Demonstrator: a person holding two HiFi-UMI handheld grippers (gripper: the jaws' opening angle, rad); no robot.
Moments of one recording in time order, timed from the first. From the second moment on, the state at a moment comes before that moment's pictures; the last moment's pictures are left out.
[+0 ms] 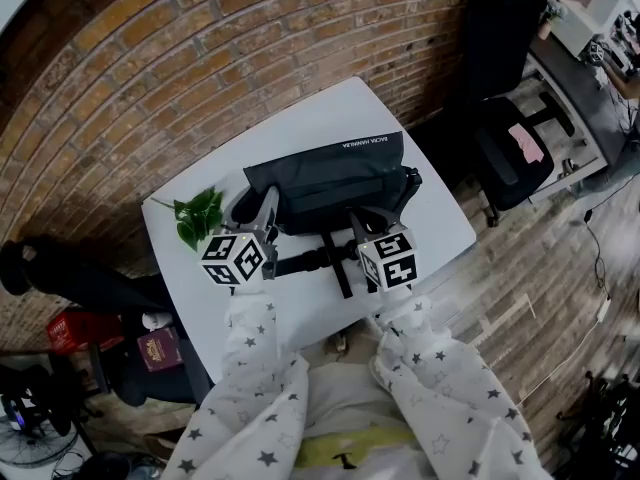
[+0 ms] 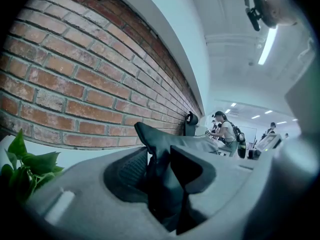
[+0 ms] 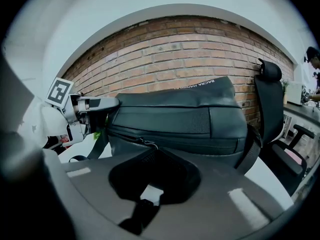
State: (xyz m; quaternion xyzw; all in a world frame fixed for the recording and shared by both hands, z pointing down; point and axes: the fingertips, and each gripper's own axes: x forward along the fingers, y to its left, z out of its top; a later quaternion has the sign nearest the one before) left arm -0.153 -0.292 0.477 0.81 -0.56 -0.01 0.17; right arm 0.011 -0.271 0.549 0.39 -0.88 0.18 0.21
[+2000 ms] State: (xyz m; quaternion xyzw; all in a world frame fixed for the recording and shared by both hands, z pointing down) left arm -0.161 -0.289 0.481 0.80 -0.58 0.00 0.15; right arm 0.100 -0.297 0.548 0.52 -0.81 0.21 0.17
